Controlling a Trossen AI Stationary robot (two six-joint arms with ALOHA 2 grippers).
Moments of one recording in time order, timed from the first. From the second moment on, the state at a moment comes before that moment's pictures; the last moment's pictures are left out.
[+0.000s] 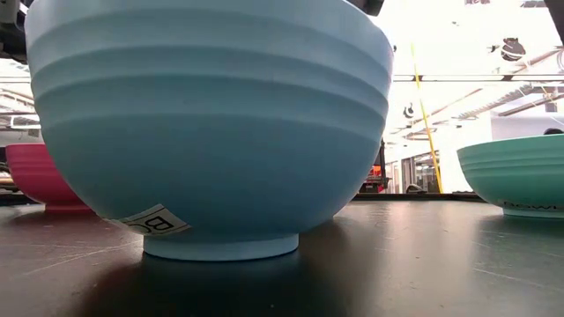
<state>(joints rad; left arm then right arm) -0.09 0.01 0.21 -0.19 -0.20 0.05 -0.14 1.82 1.55 -0.89 -0.21 0.10</state>
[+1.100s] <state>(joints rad) -0.09 0.01 0.21 -0.20 -0.16 0.05 -0.14 1.91 1.55 -0.89 -0.21 0.11</state>
